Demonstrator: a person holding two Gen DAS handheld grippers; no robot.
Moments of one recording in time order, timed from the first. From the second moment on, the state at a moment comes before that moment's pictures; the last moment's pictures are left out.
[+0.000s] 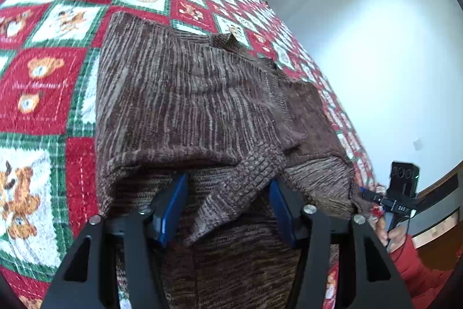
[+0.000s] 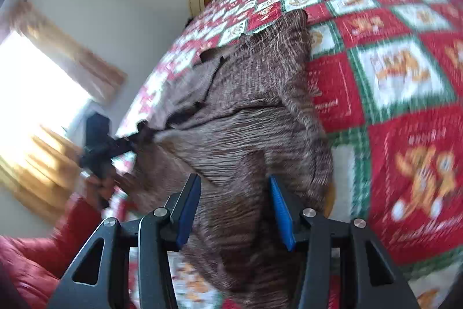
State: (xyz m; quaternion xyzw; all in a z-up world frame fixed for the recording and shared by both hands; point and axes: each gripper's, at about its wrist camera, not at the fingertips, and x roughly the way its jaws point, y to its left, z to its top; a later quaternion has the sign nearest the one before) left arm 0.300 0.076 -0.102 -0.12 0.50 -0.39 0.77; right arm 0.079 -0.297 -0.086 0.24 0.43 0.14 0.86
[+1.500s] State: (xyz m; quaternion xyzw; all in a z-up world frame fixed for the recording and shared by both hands) left arm 0.287 0.067 -0.099 -0.03 0.46 -0.32 0.82; right arm 0.079 -0.288 -0.009 0.16 0.35 0.04 0.92
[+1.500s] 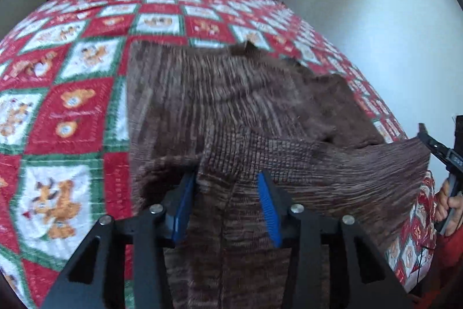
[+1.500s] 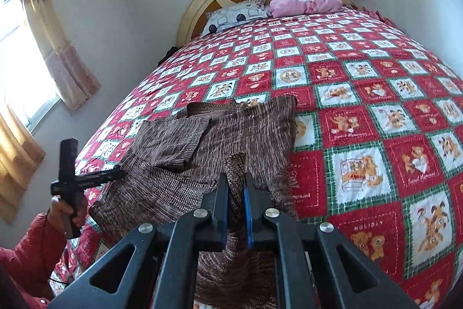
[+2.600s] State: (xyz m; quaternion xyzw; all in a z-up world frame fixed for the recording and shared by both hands) left arm 0.358 0.098 -0.023 -0.17 0.34 -0.23 0.89; right arm 0.231 -0.302 0.041 0.03 0.30 -0.02 0.95
